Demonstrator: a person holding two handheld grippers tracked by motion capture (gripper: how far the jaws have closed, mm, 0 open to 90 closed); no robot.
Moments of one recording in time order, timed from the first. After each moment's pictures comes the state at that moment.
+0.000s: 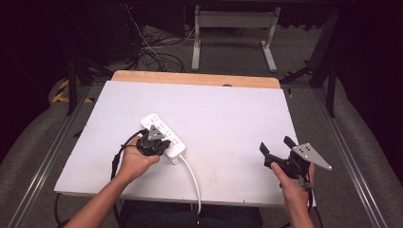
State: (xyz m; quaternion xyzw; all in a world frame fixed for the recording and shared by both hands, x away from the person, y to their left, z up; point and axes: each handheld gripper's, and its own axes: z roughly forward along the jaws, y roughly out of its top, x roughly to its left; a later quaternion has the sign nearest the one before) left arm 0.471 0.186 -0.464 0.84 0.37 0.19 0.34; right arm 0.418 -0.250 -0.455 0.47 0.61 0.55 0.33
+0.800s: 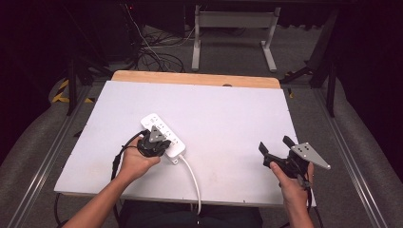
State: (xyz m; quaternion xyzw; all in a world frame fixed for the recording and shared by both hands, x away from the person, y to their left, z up) left arm 0.469 0.184 -0.464 0.85 0.36 0.21 0.33; right arm 0.420 -0.249 -0.455 0.47 0.62 0.55 0.33
